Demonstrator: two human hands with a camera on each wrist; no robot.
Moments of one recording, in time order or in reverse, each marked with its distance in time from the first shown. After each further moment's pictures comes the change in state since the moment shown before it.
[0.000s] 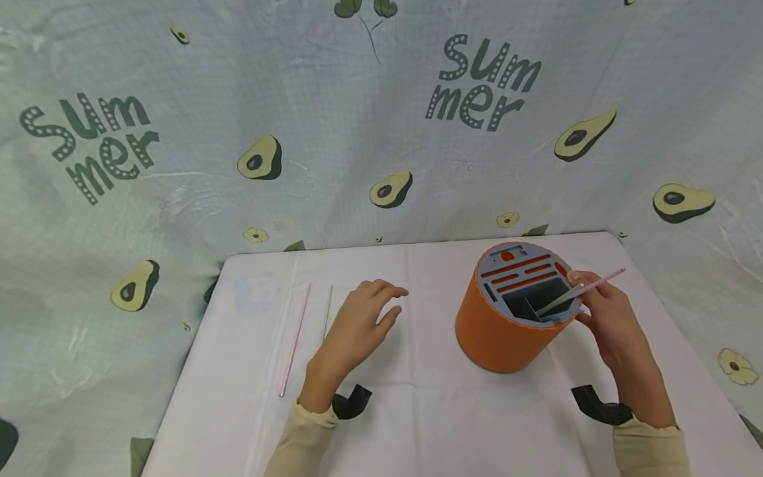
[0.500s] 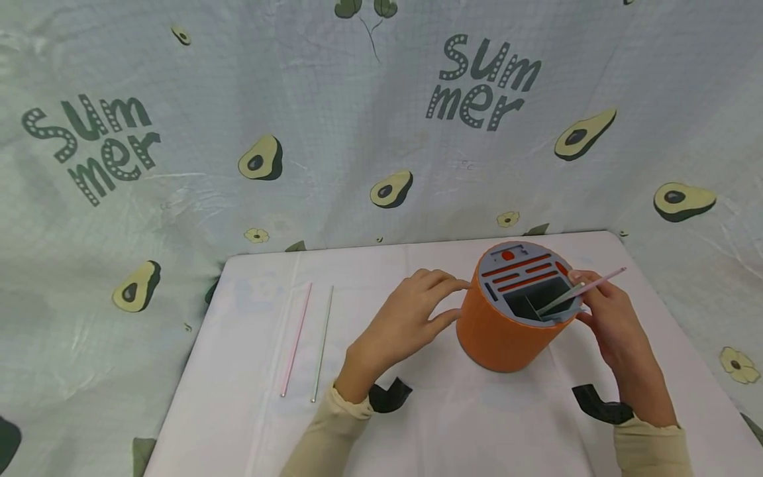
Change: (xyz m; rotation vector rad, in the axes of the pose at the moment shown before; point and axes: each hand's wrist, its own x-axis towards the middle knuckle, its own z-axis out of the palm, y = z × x) left_hand 0.040 0.060 0.002 -0.059 -0.112 0.228; right_hand 0.000 -0.004 0.001 0.020 0.000 0.030
